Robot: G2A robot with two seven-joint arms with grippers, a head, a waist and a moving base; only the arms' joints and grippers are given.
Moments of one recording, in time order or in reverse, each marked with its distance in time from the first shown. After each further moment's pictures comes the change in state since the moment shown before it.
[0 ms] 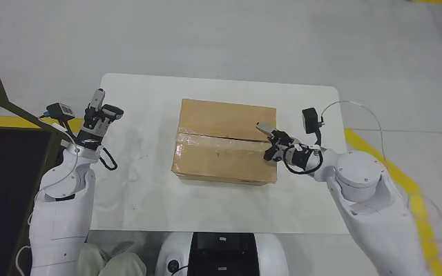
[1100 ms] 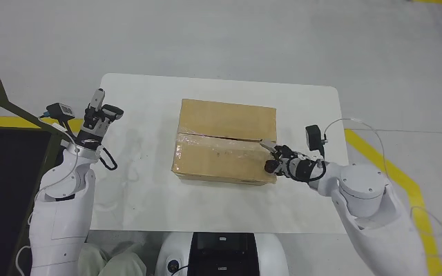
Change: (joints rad) left arm 0.000 0.000 0.000 0.000 0.000 0.000 0.000; right arm -0.108 0.017 0.043 -0.073 0.062 0.131 -0.048
